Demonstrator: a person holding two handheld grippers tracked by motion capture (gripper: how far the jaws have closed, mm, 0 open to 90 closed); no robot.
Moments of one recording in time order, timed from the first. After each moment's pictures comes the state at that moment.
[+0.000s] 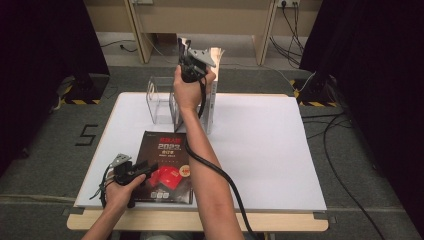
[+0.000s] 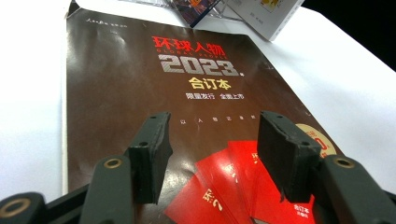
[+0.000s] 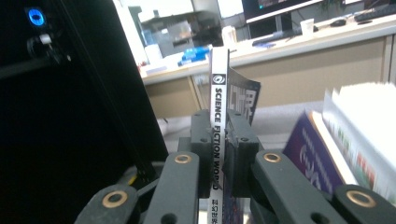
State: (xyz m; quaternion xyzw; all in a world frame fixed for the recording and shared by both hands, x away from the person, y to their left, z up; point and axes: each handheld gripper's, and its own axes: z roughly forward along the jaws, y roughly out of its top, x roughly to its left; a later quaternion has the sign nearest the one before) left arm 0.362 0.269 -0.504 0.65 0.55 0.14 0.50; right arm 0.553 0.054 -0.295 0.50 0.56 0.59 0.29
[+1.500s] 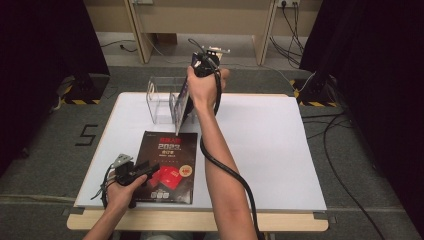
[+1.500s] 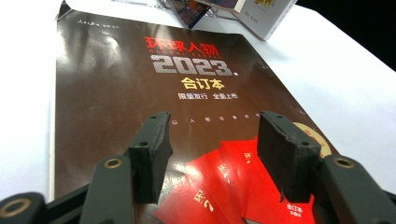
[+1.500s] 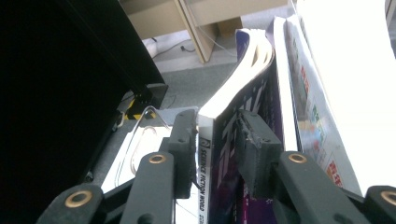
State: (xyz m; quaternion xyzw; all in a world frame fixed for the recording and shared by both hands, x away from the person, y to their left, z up) left arm 0.361 0.266 -0.504 0.65 0.55 0.15 0.50; right arm 0.562 0.016 -0.274 0.60 0.63 0.47 0.17
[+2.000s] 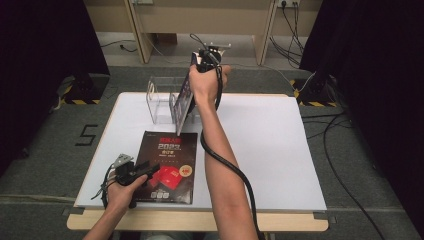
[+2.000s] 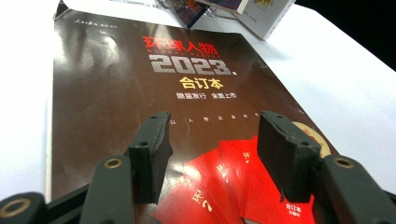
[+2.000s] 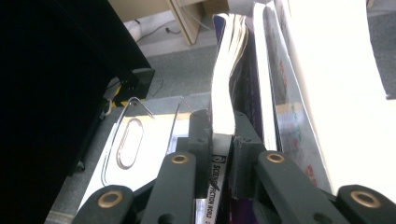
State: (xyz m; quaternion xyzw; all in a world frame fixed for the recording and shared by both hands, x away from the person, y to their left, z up) left arm 0.361 0.264 -0.504 0.65 0.55 0.14 0.50; right arm 0.572 0.012 -0.266 0.63 0.63 0.43 0.15
